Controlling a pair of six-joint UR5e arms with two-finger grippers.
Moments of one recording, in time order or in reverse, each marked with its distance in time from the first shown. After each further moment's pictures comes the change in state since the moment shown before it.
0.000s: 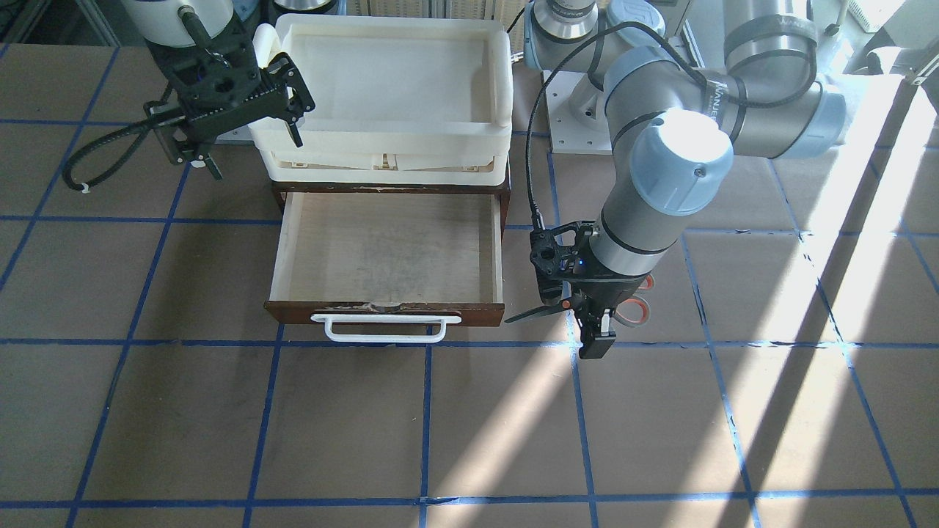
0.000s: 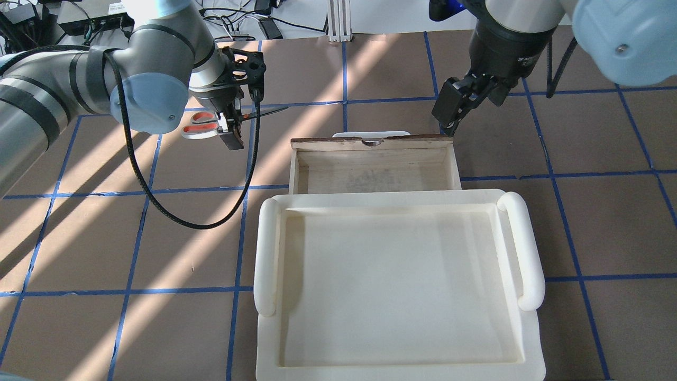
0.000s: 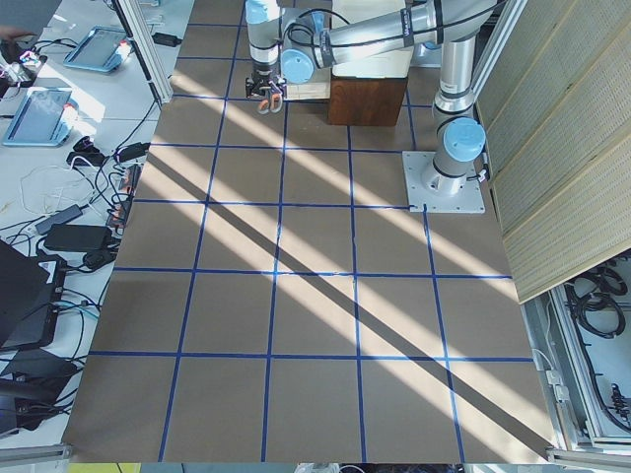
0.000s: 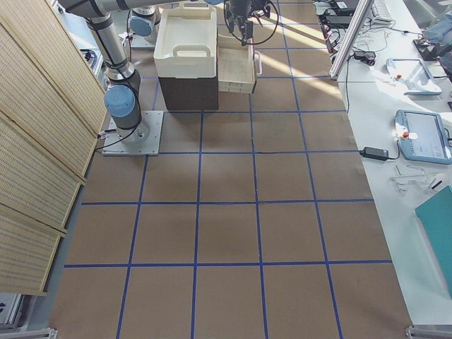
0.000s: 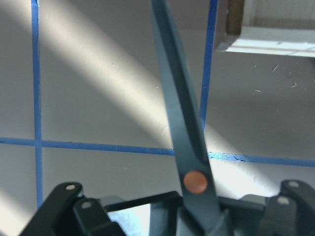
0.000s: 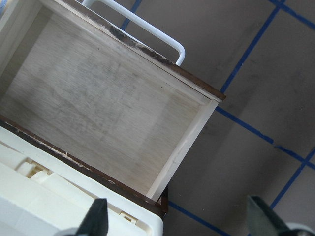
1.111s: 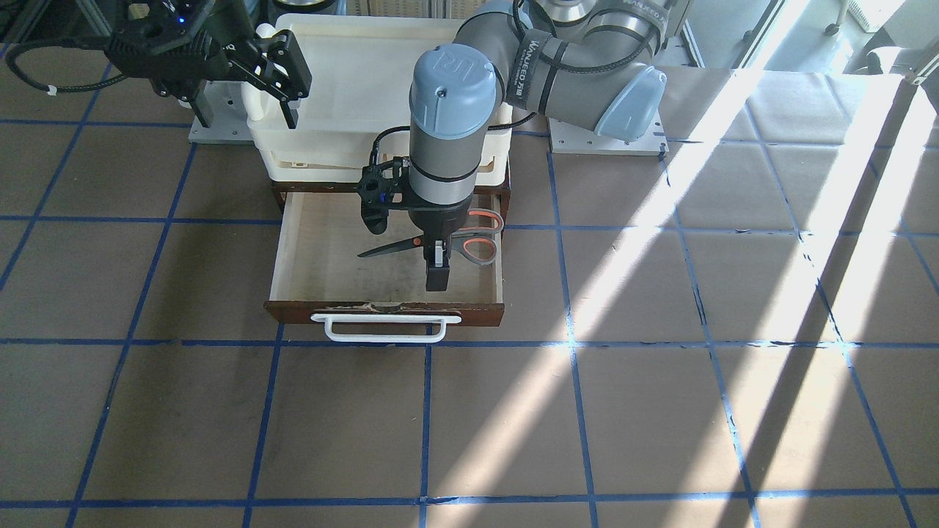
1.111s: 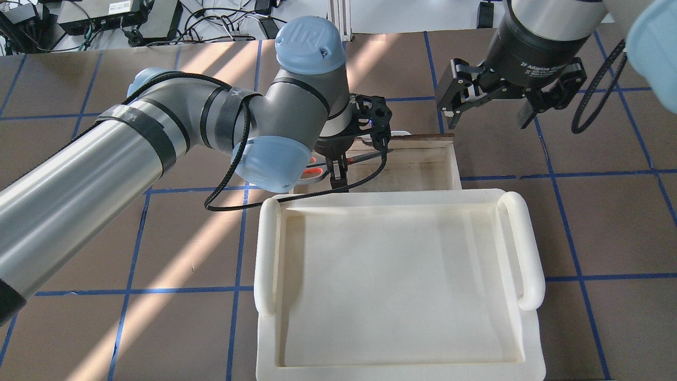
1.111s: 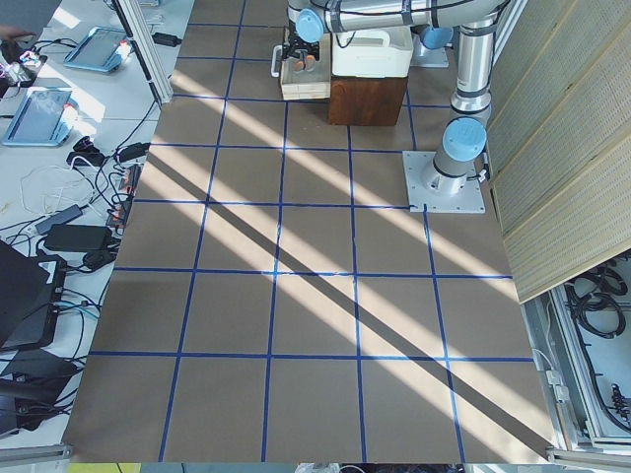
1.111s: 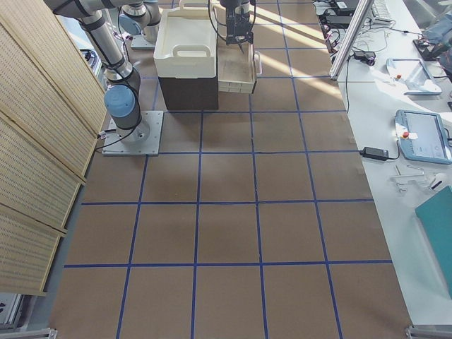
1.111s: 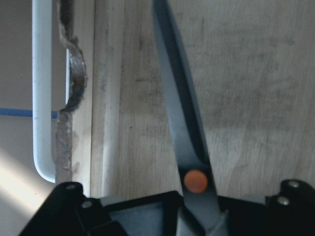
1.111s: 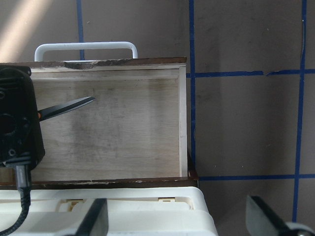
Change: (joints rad) left arm -0.329 -0.016 -0.015 0.015 -0.005 -0.308; right arm 0.000 -0.065 0.020 -0.018 0.000 0.451
